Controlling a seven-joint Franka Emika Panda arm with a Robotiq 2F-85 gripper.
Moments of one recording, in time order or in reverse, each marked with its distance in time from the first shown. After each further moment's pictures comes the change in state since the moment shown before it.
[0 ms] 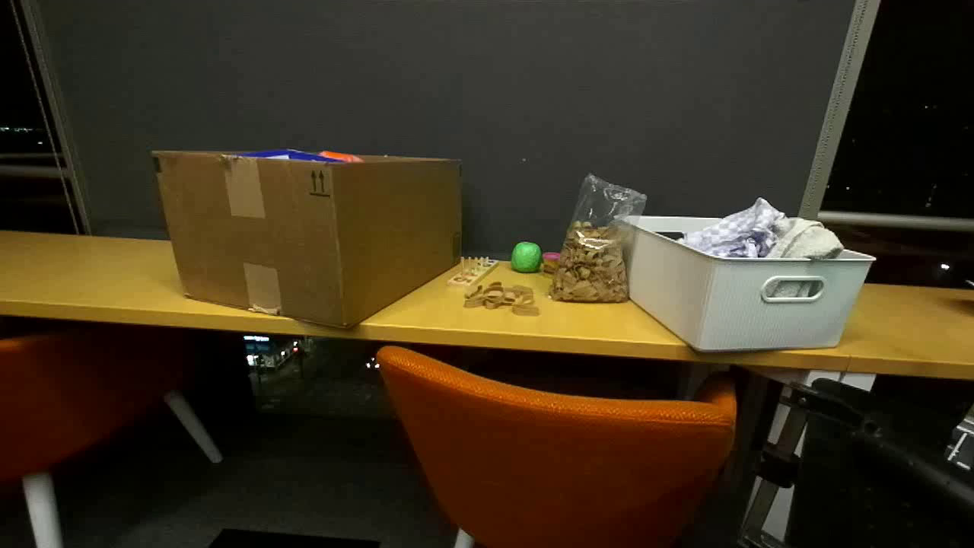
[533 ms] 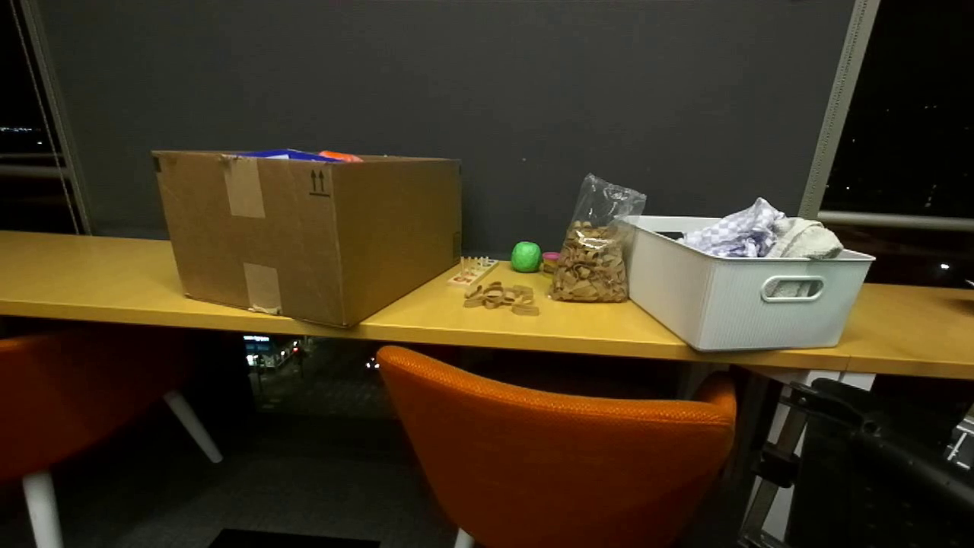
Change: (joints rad) arm -0.012 -0.001 -0.003 0.002 -0.020 0.009 0.000
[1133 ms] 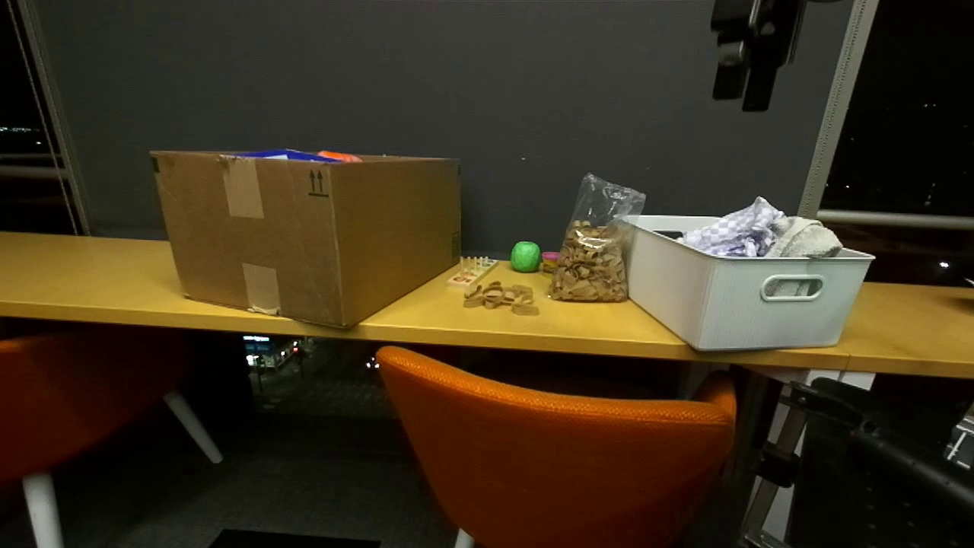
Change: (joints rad) arm -0.213 0.059 -0.221 -0.053 -0.209 0.166 -0.208
